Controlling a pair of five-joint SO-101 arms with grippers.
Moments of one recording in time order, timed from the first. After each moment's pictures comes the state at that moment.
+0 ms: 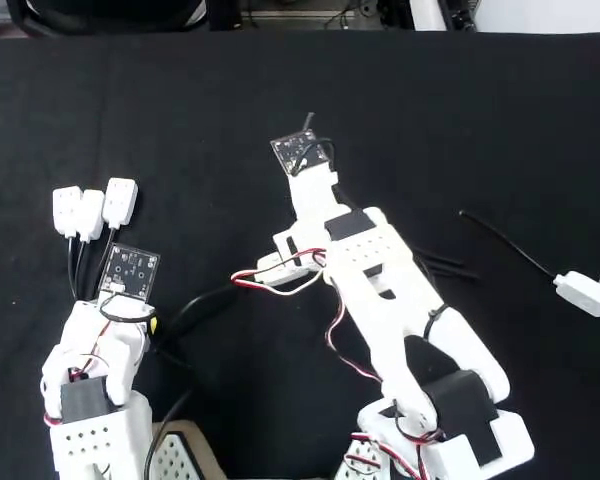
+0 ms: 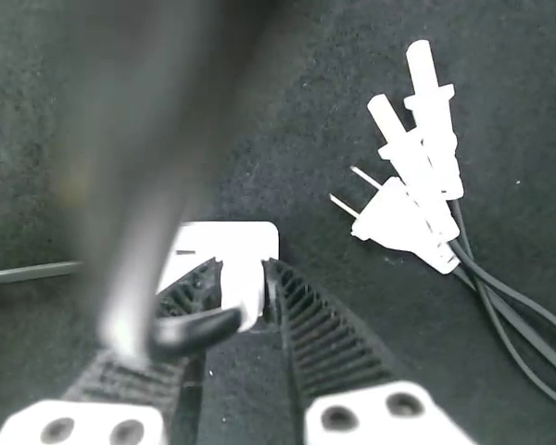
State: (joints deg) left arm -18.1 -103.8 95.9 64.3 -29.2; right arm -22.3 -10.8 40.4 49.0 0.4
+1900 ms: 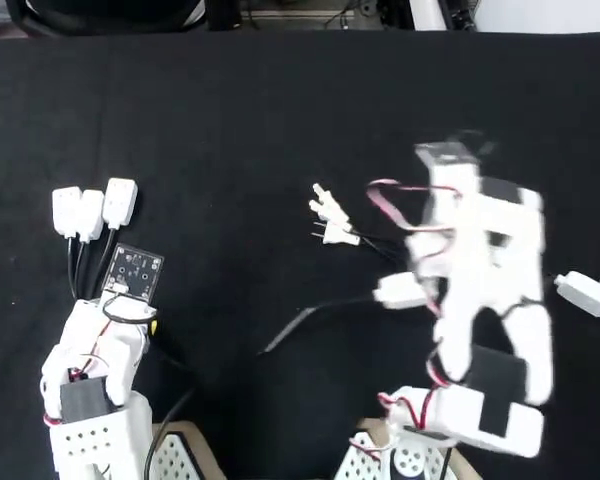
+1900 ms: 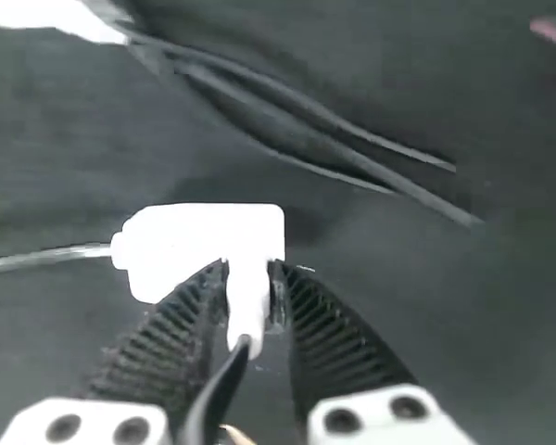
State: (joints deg) left arm -18.1 -103.8 95.9 64.3 -31.5; right arm 16.4 -4.5 27.4 76.8 23.7
